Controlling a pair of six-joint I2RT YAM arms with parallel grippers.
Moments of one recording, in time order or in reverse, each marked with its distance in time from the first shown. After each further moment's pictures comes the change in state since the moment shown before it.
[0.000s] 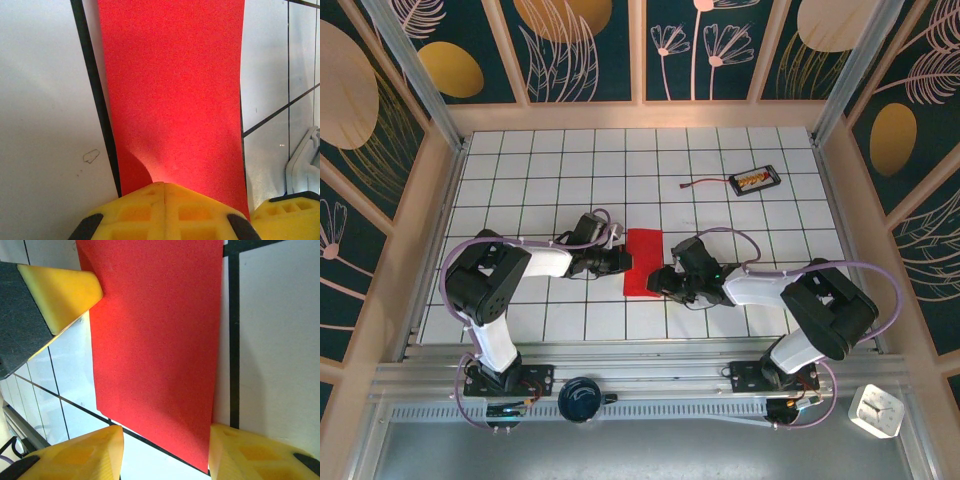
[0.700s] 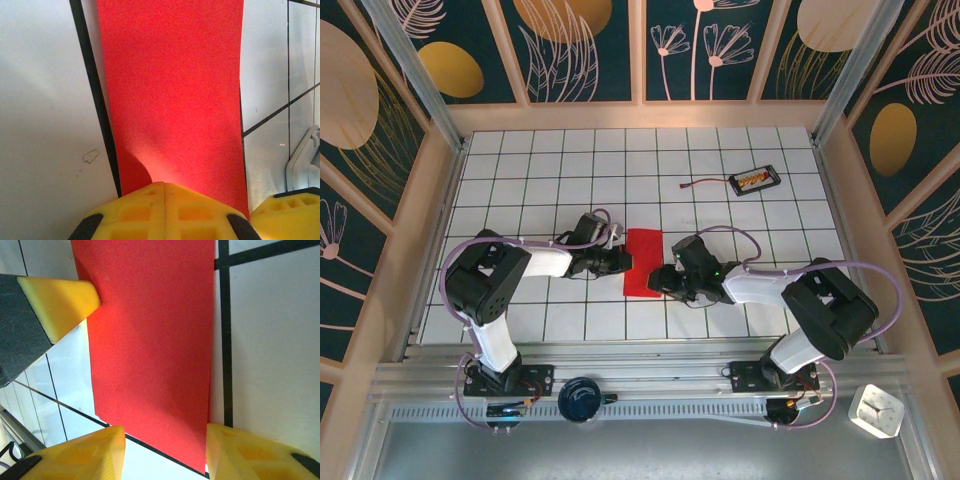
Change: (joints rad) left arm 0.000 0.000 0.000 -0.001 0.000 0.005; right arm -0.011 0.000 0.021 -0.037 0.011 -0.004
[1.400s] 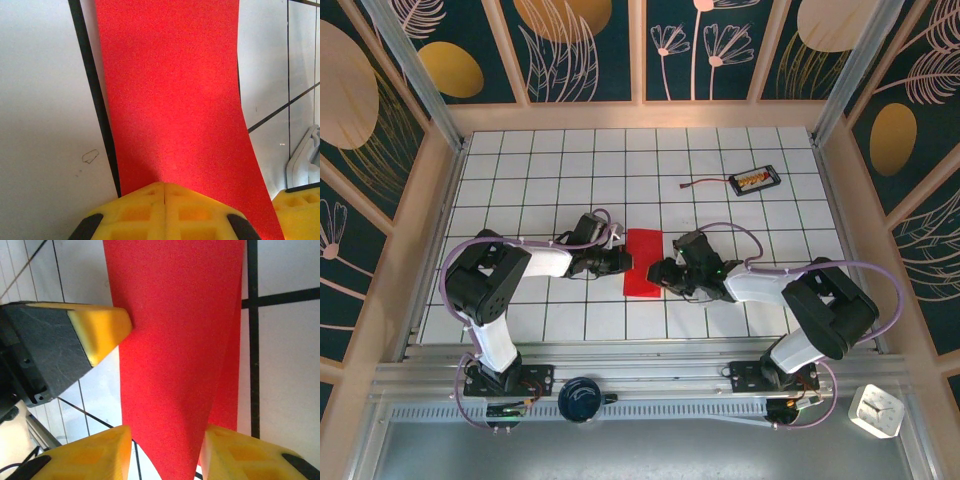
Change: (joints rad) left arm 0.000 0.000 0.000 0.000 0.001 0.003; right arm -0.031 0.003 0.000 0.092 -0.027 0.034
